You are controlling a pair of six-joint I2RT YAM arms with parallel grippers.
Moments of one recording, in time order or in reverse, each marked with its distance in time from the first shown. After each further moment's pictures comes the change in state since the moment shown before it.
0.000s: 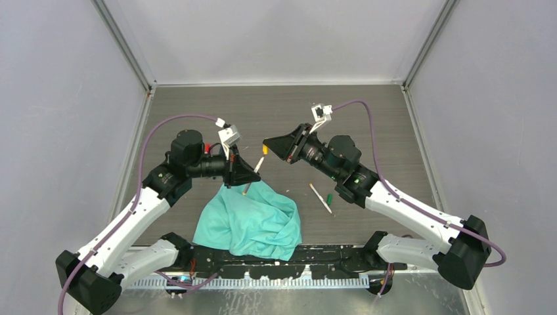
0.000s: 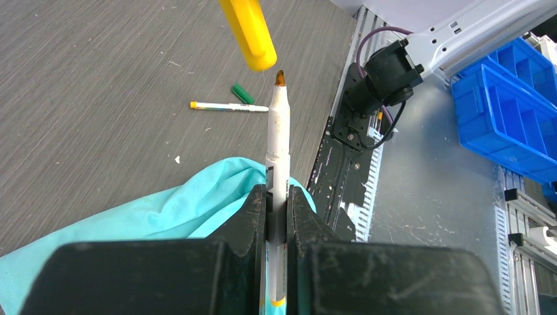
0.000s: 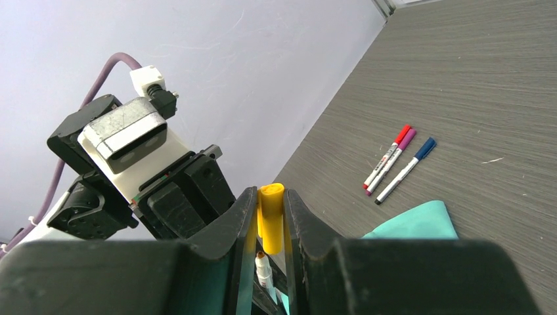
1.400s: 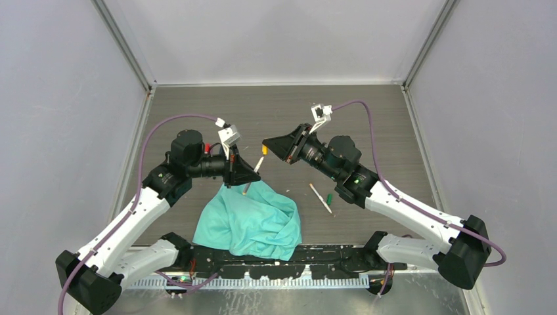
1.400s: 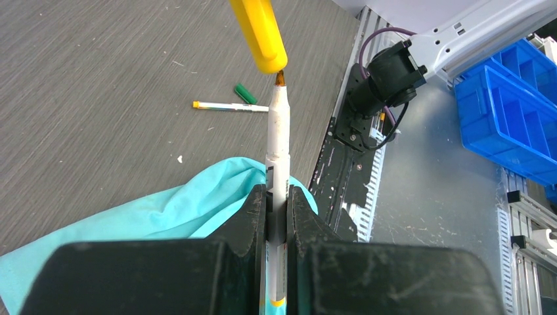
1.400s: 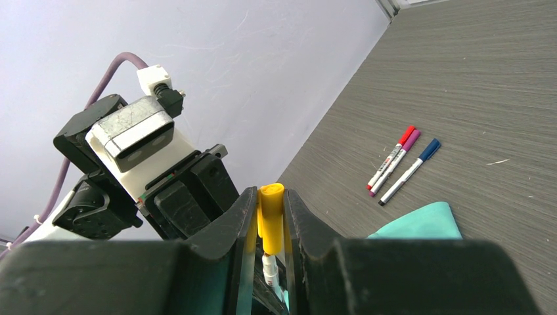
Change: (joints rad) left arm -0.002 0.000 0.000 -0.001 -0.008 0.000; right arm 0.007 0.000 0.000 0.007 0.000 0.003
